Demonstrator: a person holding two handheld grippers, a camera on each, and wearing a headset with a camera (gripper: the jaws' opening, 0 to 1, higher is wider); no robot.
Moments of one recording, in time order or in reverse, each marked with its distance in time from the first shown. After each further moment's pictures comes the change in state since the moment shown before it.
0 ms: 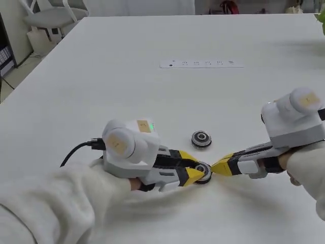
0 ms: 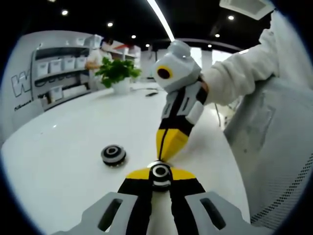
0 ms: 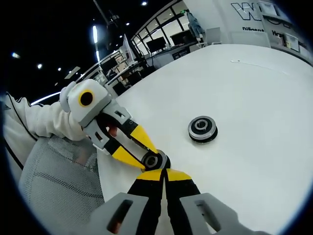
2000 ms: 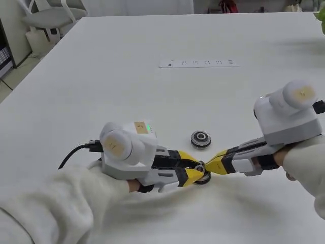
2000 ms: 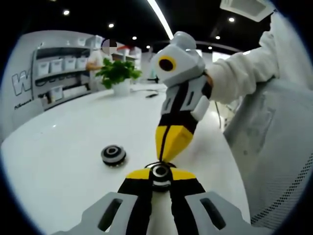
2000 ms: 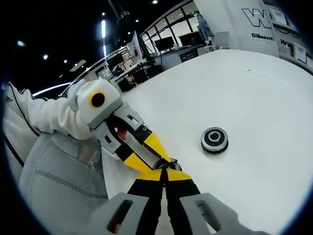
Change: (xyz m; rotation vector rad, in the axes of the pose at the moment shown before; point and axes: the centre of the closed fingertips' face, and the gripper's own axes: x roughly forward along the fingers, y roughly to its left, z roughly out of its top) left arm 0.000 0.000 0.000 -0.010 -0.016 -0.003; right arm 0.000 0.019 0.011 -0.072 -0.002 0.026
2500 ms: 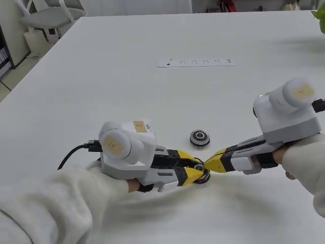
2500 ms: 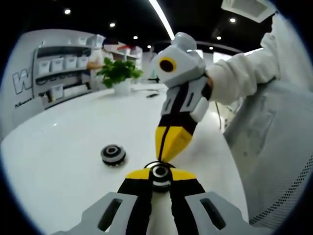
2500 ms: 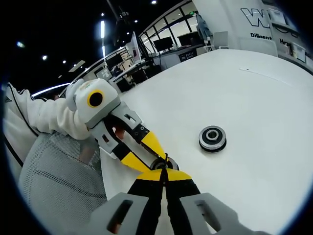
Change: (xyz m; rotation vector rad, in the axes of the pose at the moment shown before) left arm 0.000 -0.001 0.000 -0.011 0.003 0.002; right arm -0.001 -0.003 -0.004 0.005 0.006 -0.015
